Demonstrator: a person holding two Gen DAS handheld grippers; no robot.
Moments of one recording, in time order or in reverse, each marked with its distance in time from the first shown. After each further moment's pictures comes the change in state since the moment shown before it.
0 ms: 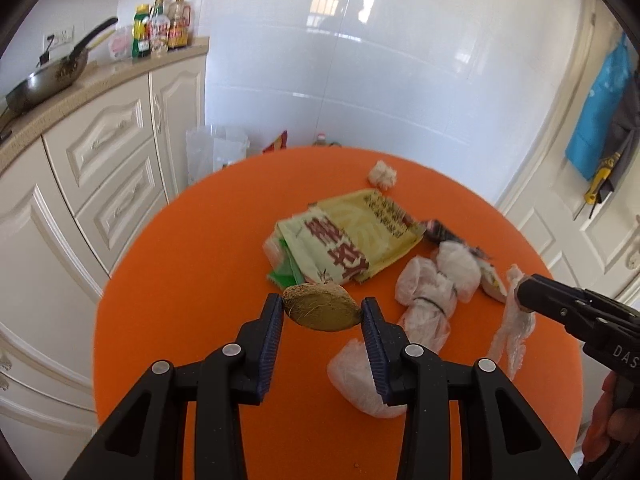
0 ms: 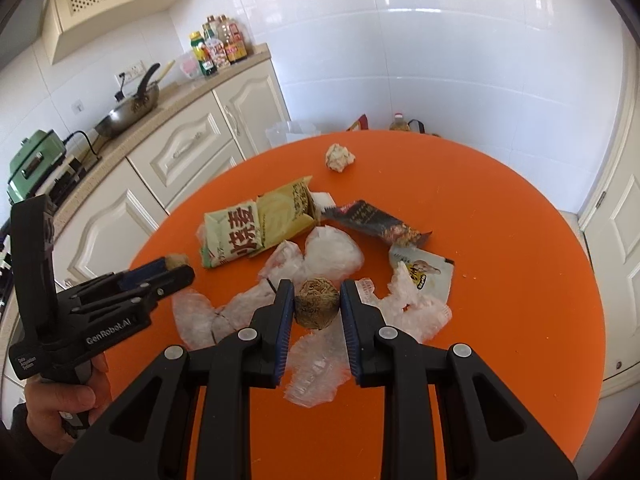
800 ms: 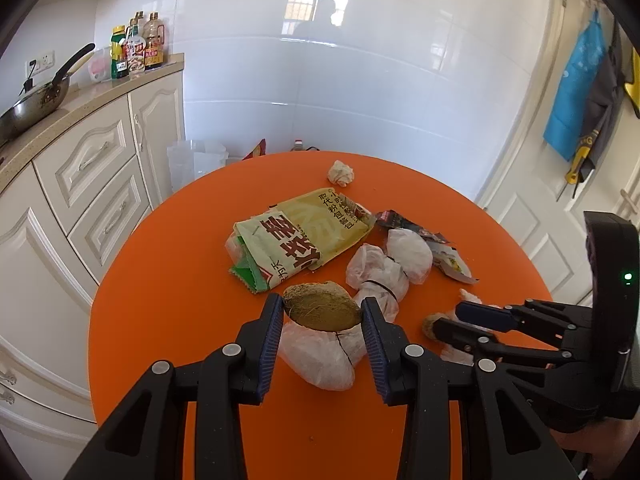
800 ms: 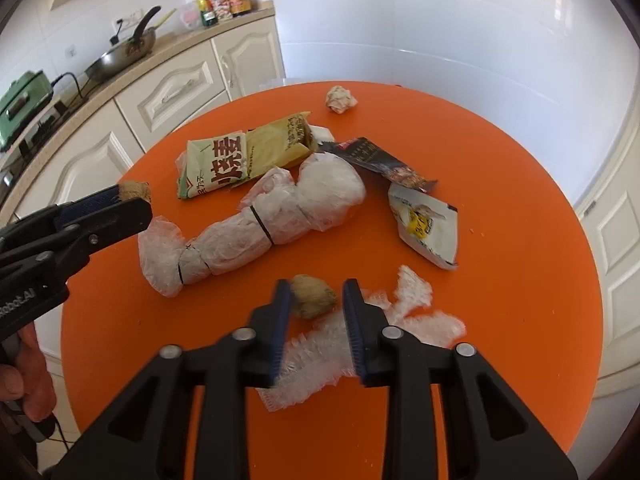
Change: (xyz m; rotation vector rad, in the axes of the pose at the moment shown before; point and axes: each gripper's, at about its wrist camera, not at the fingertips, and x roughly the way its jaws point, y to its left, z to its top) left arm -0.025 -0.028 -0.018 0.067 0.006 -0.028; right arm 0.034 0.008 -0.033 -0.121 0.142 -0.088
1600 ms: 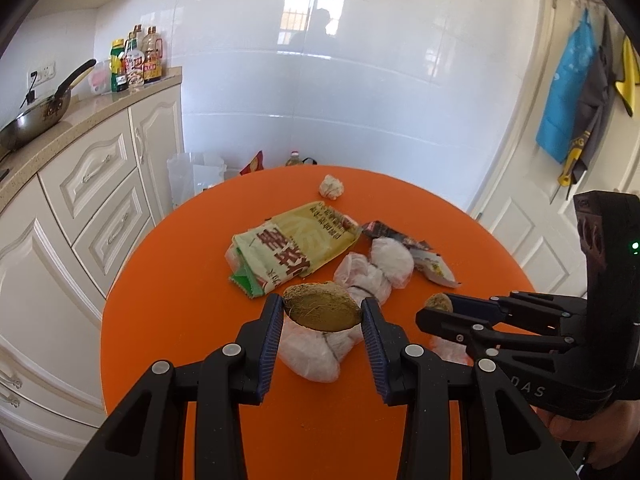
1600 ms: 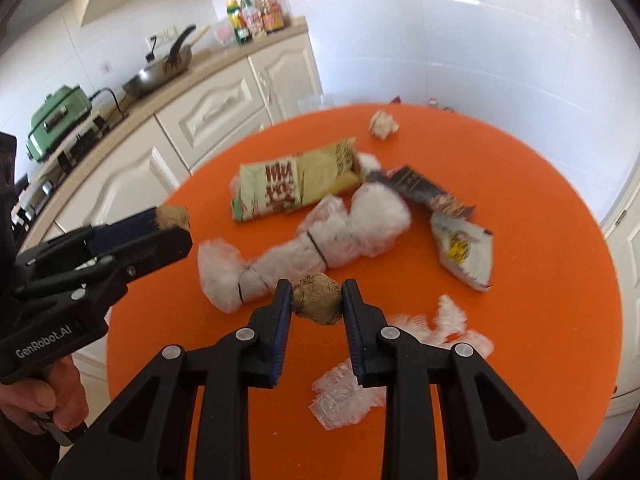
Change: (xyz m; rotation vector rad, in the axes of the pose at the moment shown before) left arm -0.035 -0.052 -0.002 -0.003 -0.044 0.016; right arm -0.047 0.004 0.013 0.009 -0.073 0.151
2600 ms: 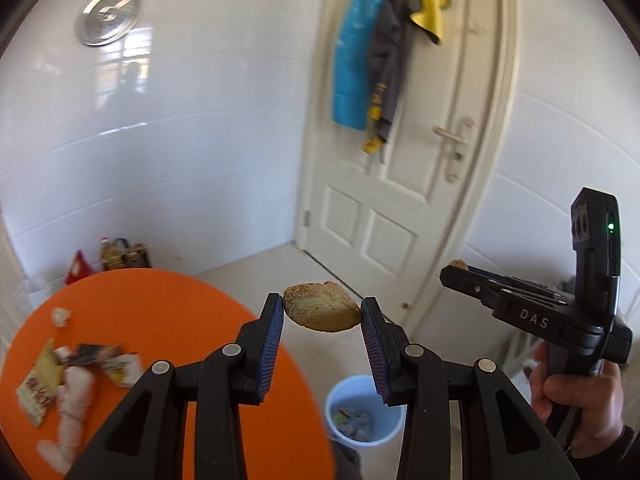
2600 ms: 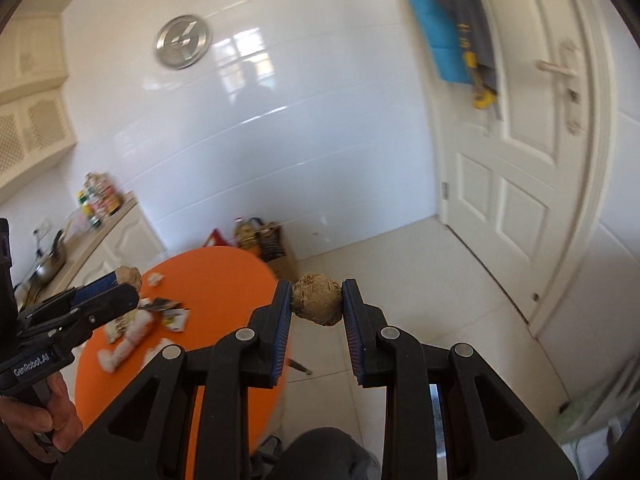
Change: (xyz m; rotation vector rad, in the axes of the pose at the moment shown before) left arm -0.040 -0.330 0.026 0.425 -0.053 -0.485; right arm -0.295 -0.210 -0.137 0.501 -0.440 -0.434
